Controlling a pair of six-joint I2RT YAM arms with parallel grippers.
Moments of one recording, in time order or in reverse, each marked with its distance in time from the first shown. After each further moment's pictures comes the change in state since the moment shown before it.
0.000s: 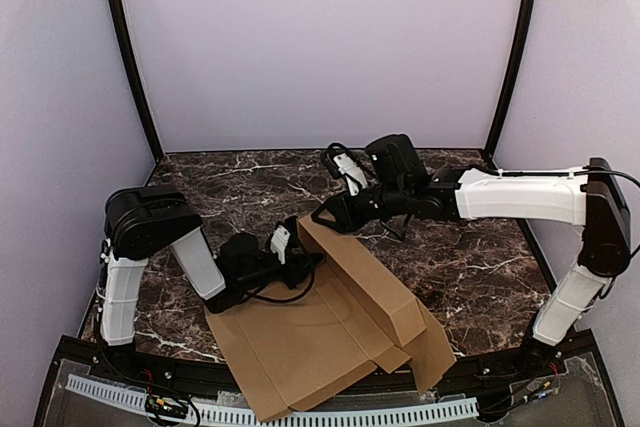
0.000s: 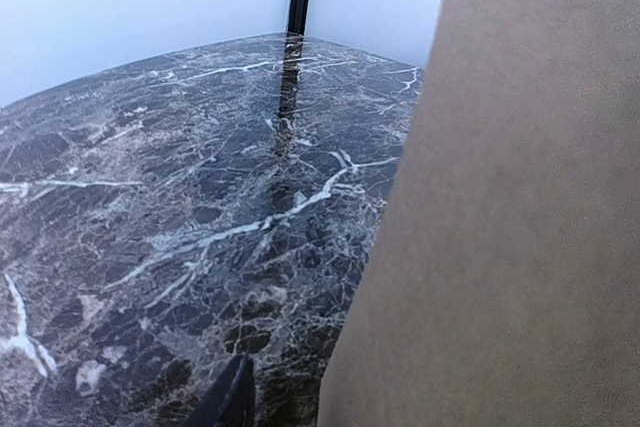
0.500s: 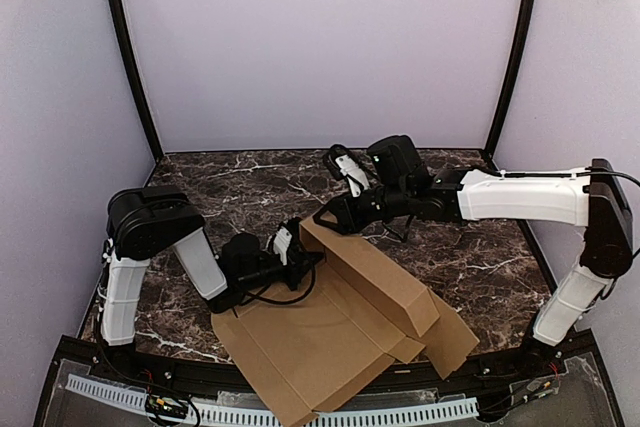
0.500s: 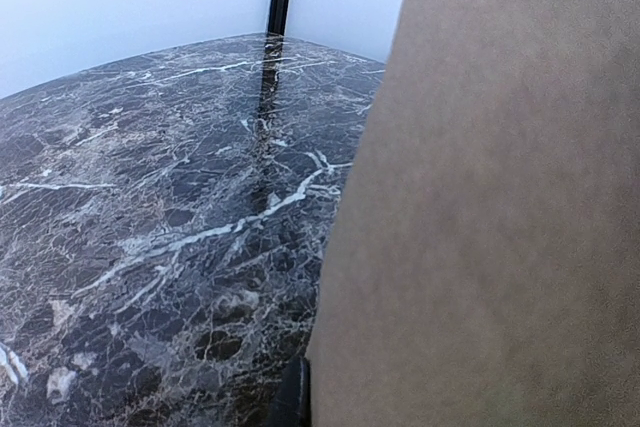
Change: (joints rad) left arm 0.000 0.022 0.020 0.009 0.053 -0.023; right arm 0.000 -0.015 -0.016 -0.005 -0.001 0.009
